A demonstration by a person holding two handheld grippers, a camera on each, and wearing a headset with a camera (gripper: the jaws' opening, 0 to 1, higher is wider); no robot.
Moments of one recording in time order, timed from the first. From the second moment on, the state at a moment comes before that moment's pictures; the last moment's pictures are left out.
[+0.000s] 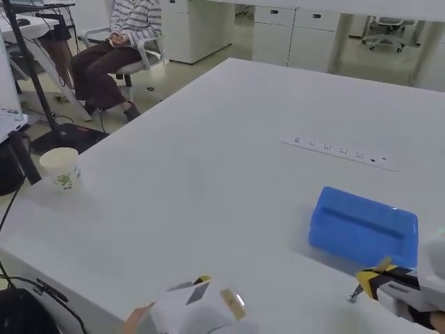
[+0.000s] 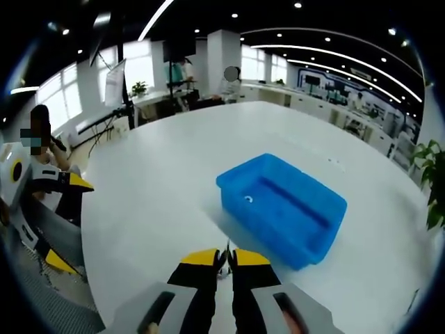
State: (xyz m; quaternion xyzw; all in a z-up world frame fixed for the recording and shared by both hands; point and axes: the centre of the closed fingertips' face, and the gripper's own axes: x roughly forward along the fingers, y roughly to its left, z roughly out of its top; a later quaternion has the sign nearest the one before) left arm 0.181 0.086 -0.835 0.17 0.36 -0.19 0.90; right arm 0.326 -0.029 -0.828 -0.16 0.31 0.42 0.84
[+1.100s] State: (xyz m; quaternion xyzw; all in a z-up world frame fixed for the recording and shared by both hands) left arm 0.181 0.086 -0.834 0.17 0.35 -0.19 0.90; right arm 0.330 -0.035 -0.811 -0.09 0.34 0.43 0.83
